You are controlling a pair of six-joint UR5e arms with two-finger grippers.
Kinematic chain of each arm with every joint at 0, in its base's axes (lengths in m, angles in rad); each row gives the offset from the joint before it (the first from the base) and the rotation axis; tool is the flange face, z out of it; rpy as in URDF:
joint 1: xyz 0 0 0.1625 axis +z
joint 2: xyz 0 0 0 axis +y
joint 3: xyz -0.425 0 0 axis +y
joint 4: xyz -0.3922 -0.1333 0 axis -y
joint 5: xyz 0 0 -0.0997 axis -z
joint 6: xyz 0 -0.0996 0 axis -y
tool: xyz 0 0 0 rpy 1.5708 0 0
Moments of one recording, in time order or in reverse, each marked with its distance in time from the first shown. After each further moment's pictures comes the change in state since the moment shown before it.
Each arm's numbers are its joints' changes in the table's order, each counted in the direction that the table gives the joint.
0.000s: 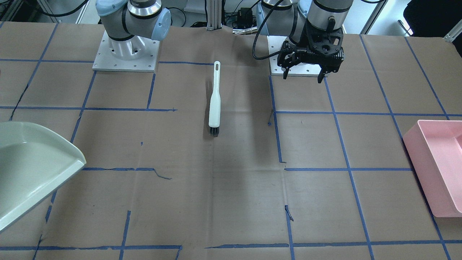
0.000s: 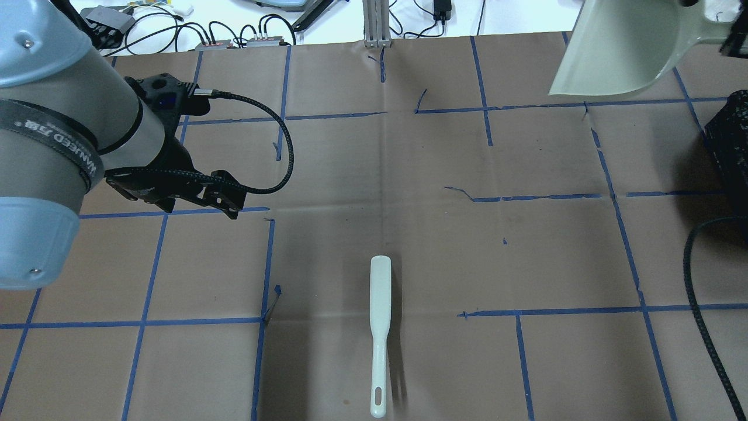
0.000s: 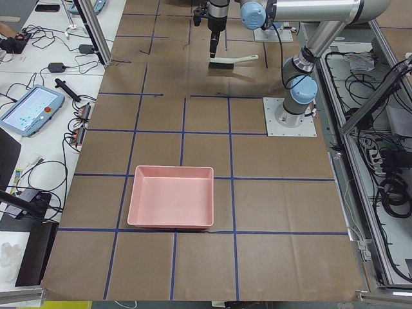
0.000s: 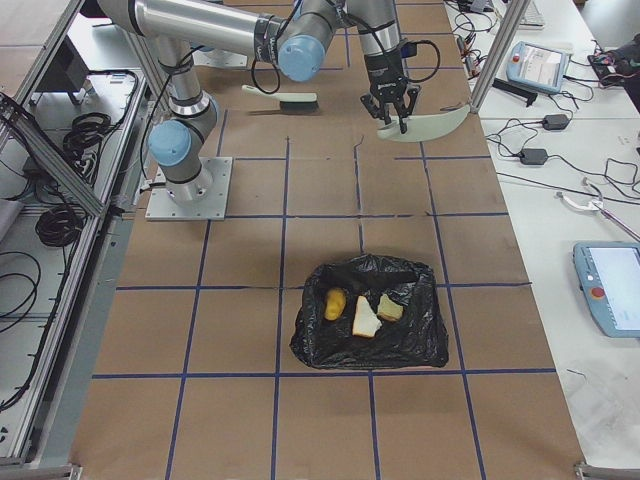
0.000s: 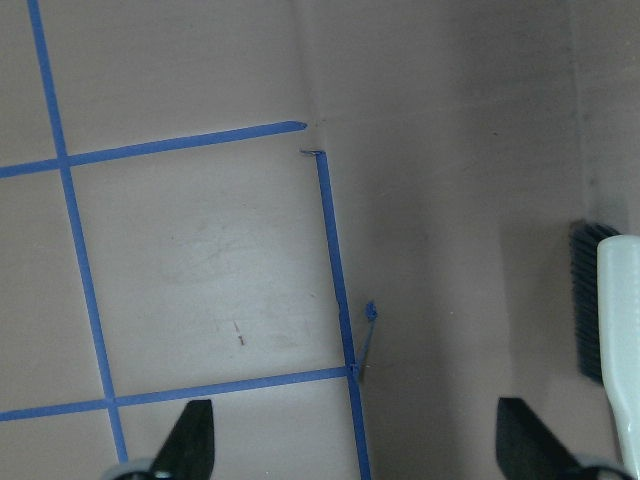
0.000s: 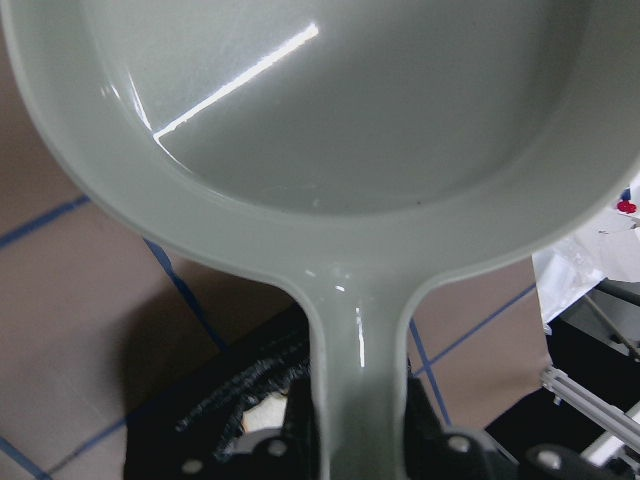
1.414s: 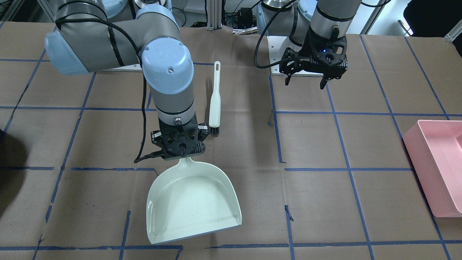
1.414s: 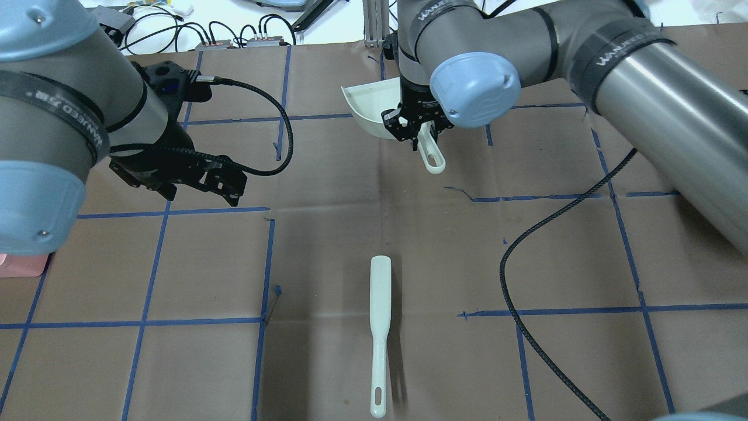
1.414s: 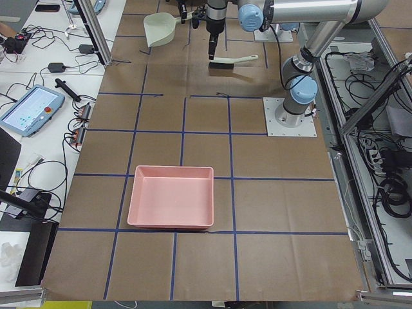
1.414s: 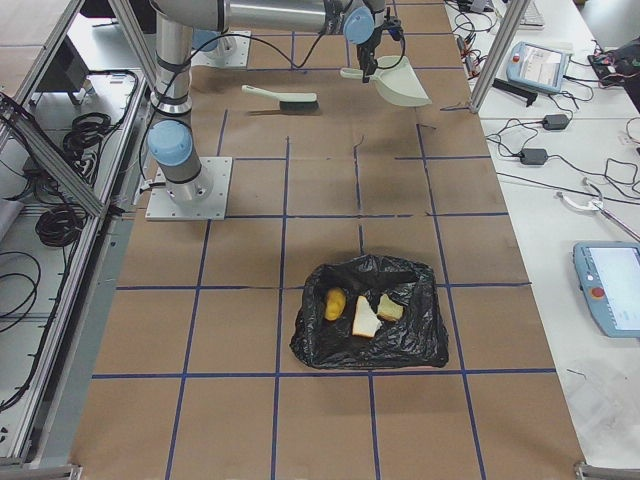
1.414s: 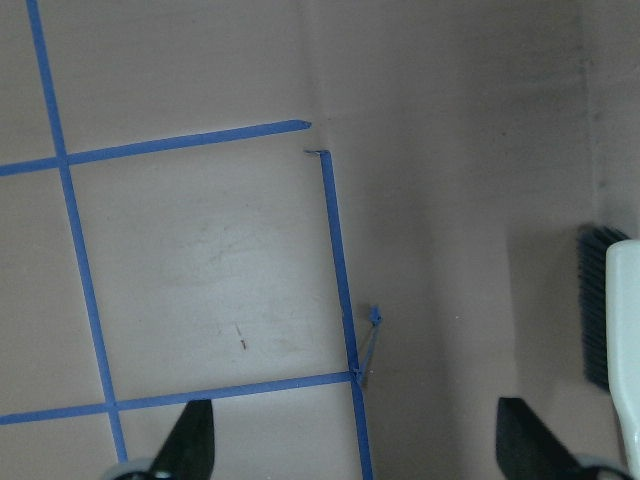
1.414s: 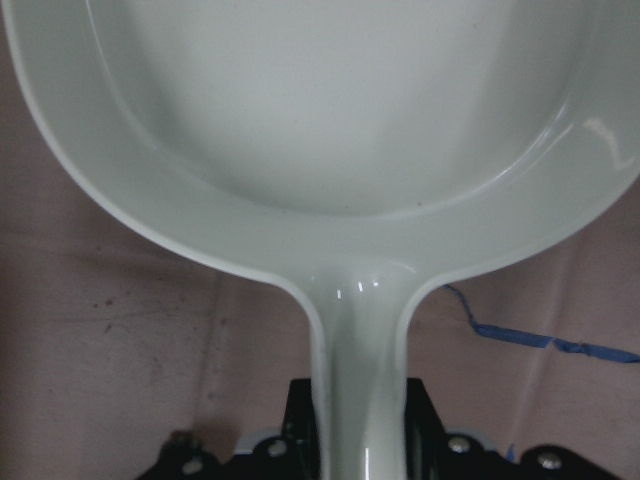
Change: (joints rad) left arm 0.006 0.078 -0.082 -0.031 0.000 0.000; right arm 0.543 -0.339 0.154 0.214 0.233 1.416
